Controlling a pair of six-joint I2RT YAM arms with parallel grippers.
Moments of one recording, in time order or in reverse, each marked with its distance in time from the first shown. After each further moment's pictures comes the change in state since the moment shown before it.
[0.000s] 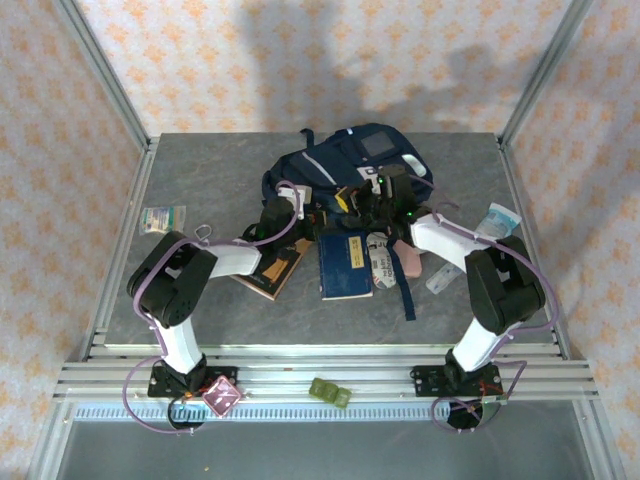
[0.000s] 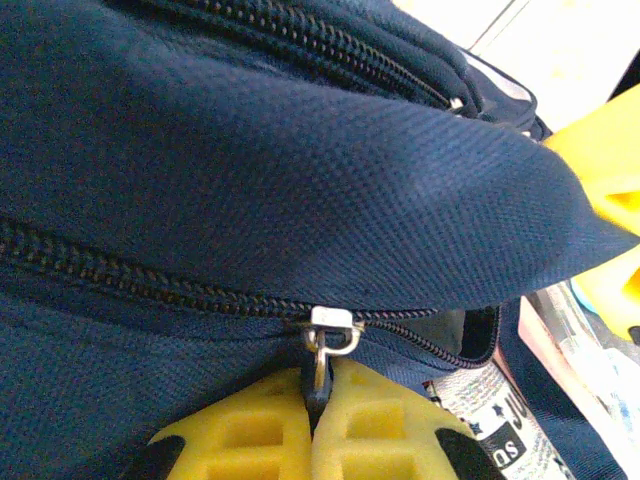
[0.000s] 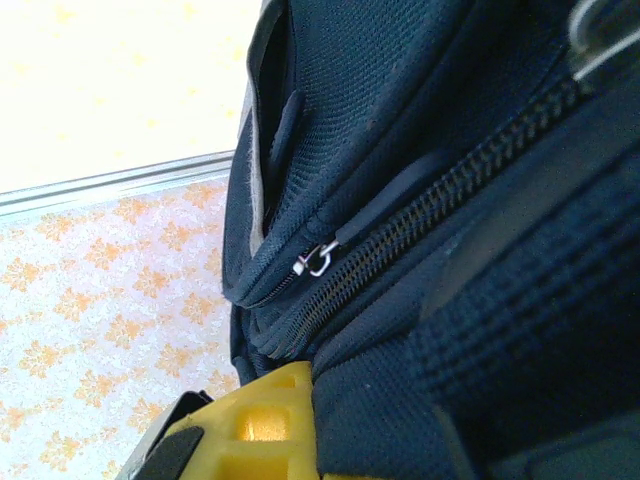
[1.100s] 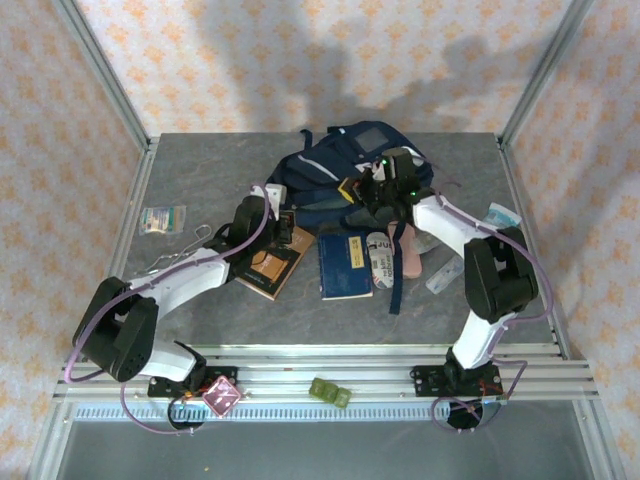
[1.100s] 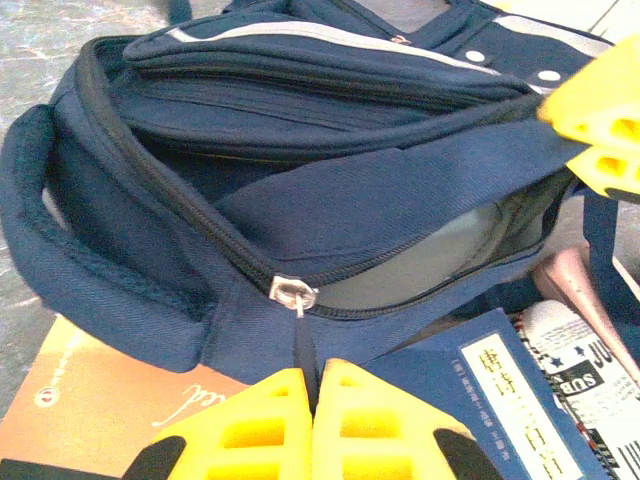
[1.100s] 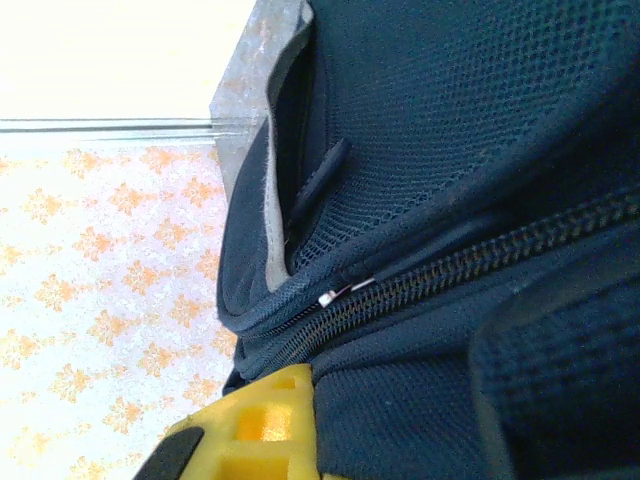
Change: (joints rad) left arm 0.018 -0.379 -0.057 -0.439 -0.180 0.153; right arm -0.070 0.082 0.195 -0.219 -0.093 -0.297
